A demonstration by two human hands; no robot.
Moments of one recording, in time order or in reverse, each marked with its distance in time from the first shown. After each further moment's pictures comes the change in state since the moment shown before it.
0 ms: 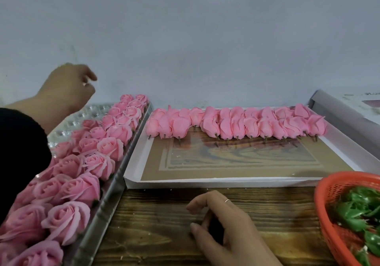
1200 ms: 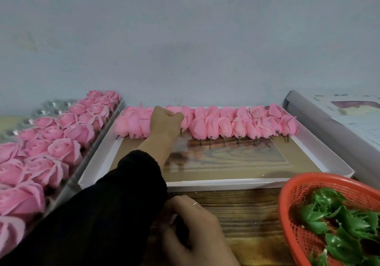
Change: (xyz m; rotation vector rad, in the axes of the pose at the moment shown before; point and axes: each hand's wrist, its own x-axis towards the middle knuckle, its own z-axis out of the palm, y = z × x) left_hand -0.068 0.170 0.147 -0.936 -0.209 -0.358; right_hand 0.006 0.015 0.002 0.140 0.105 0.005
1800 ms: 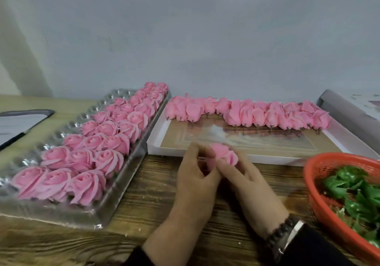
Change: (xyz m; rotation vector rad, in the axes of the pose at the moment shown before) left_hand -0.192 -0.015 -0.088 -0.308 -0.112 0.261; right_hand -0.015 -0.010 -0.007 0.757 -0.044 0.194
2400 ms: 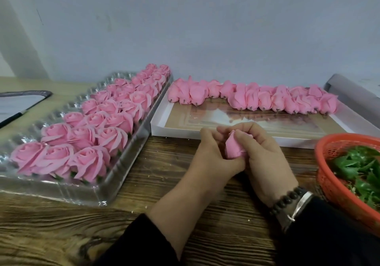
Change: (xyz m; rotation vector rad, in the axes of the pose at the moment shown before) left_hand 0.003 -0.014 -0.001 0.012 -0.270 -0.210; right_hand 0.011 -0.001 0.004 0.056 0.147 -0.100
